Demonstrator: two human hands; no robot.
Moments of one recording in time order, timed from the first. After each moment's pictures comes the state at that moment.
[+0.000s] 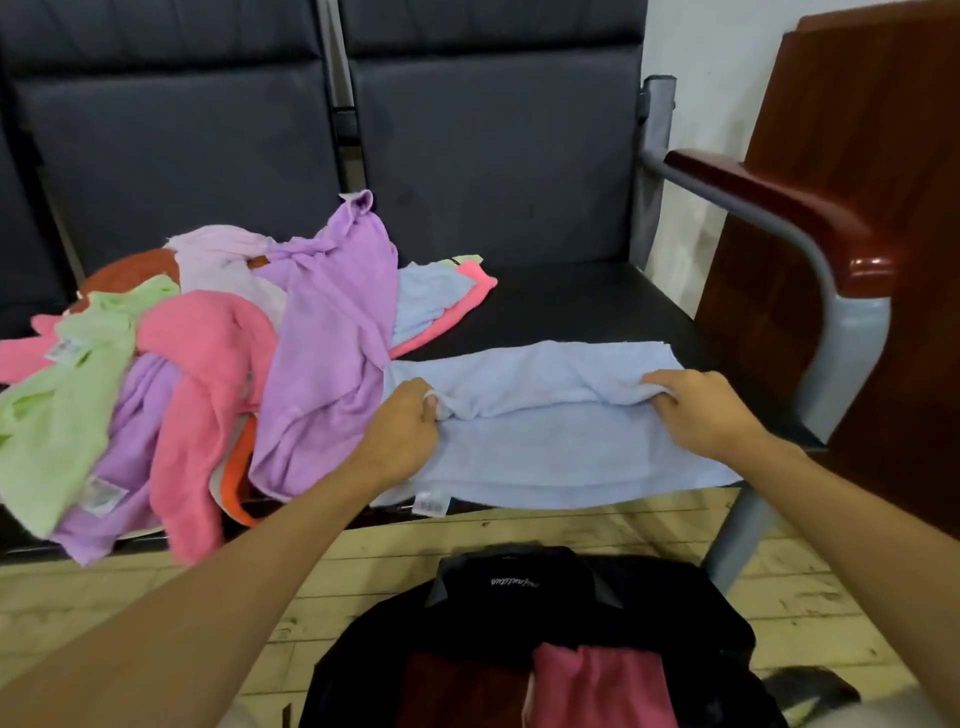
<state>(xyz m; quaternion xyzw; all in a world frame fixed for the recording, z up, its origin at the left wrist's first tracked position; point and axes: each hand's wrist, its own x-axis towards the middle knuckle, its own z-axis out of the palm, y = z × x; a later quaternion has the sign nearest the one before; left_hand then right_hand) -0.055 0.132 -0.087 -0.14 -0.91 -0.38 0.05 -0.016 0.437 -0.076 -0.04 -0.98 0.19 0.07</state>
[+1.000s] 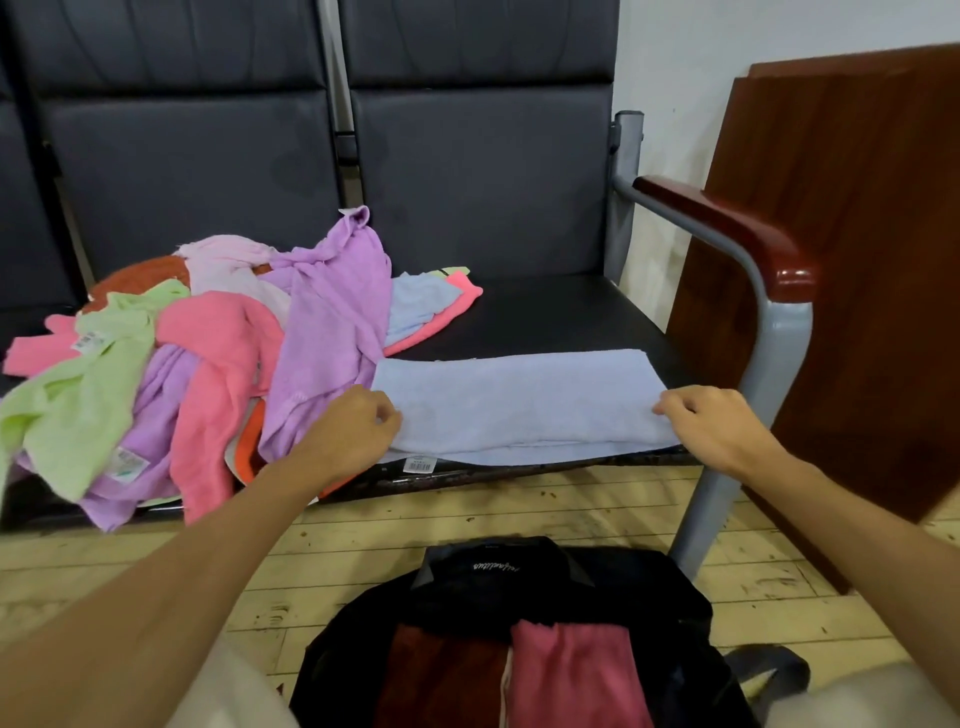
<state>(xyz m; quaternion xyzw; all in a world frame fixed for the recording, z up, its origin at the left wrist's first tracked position) -0.018 0.096 -0.061 -0.10 -0.96 -0.26 0.04 0.046 0.459 -0.069 -0.11 -0.96 0.24 0.08</state>
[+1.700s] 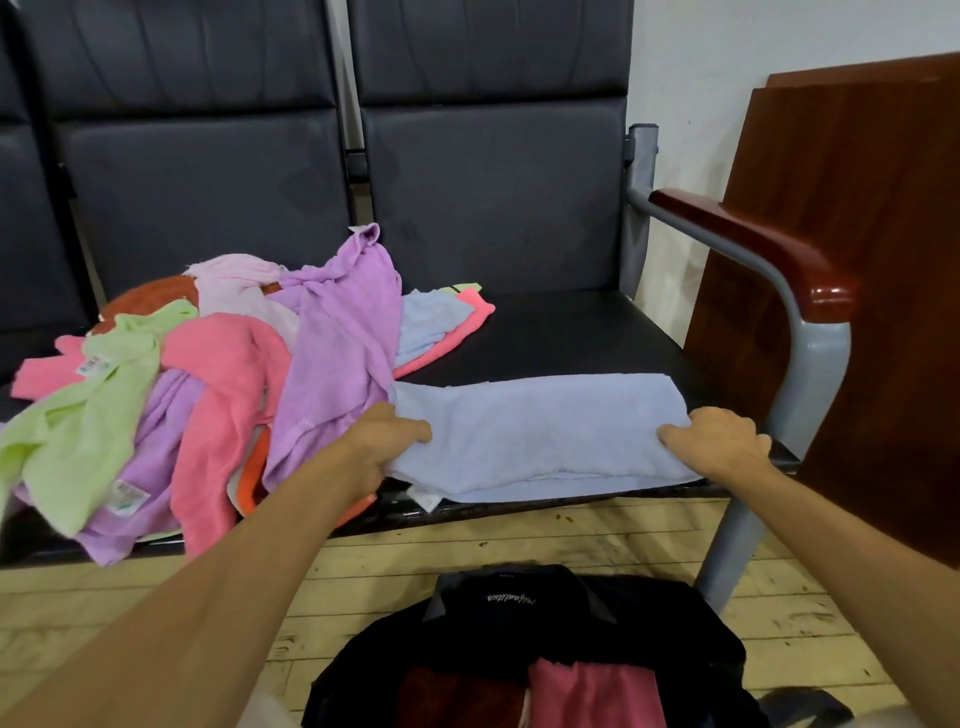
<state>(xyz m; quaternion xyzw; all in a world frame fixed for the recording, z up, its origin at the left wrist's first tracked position) -0.043 0.124 -0.055 0.10 -0.79 -0.59 -0.12 -0.003 0.449 -0.082 -0.28 -0.94 0.19 0.02</state>
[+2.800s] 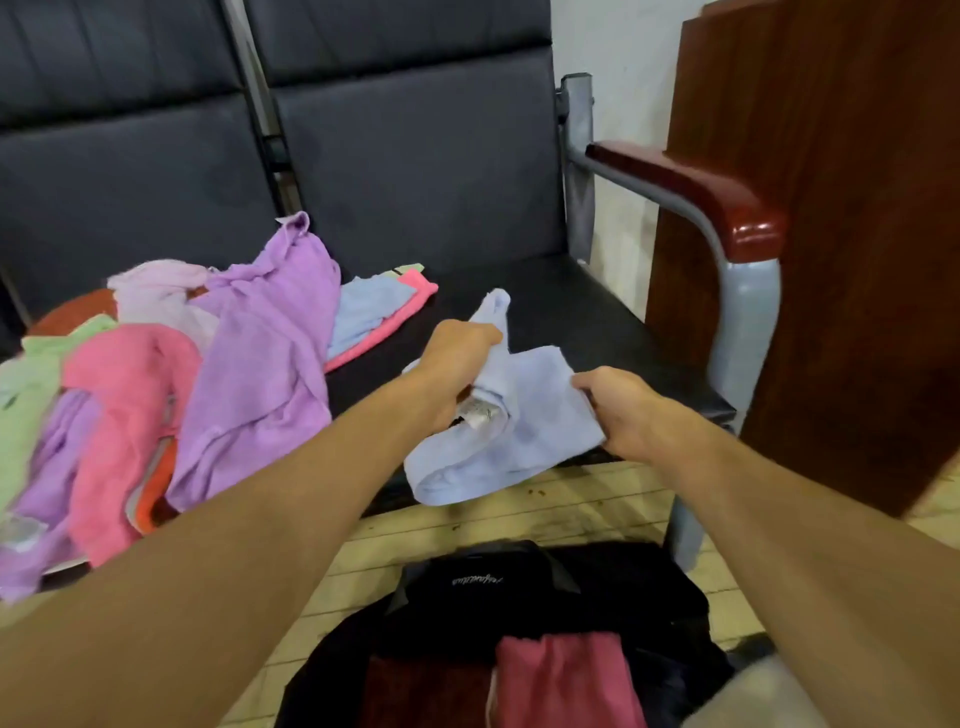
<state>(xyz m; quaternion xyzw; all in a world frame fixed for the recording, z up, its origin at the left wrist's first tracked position) -0.035 0.272 -0.018 0.02 -0.78 -0.61 -0.13 -0.013 0.436 -0.089 -0.27 -0.64 0.72 -0.05</state>
